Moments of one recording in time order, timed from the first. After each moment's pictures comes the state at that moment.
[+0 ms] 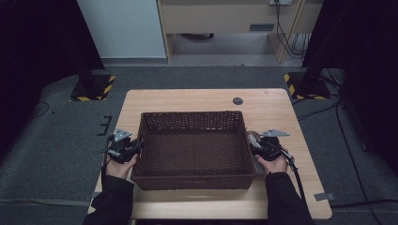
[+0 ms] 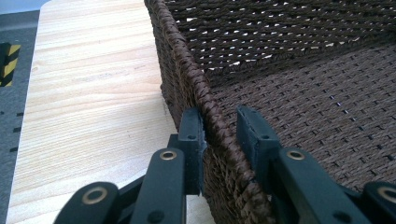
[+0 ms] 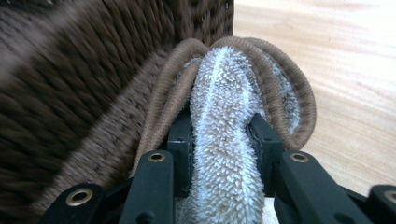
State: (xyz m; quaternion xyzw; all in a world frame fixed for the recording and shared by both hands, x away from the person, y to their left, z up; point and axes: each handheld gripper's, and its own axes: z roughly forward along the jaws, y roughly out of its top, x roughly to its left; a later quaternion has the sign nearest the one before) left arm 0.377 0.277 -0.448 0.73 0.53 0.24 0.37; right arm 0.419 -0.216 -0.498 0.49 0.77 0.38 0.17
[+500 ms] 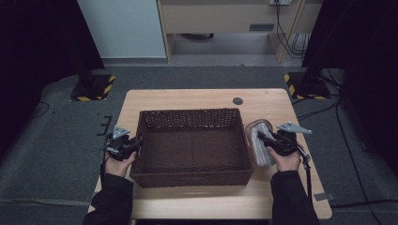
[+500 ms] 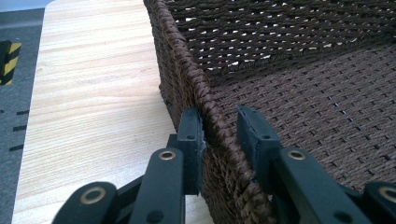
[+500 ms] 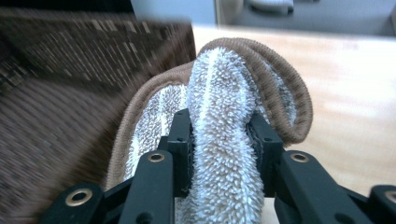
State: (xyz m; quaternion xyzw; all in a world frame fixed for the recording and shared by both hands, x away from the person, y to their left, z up) left arm 0.385 0.283 -0.449 0.72 0.53 0.24 0.37; right arm 0.406 -0.247 -0.445 0.49 0.70 0.47 0.22
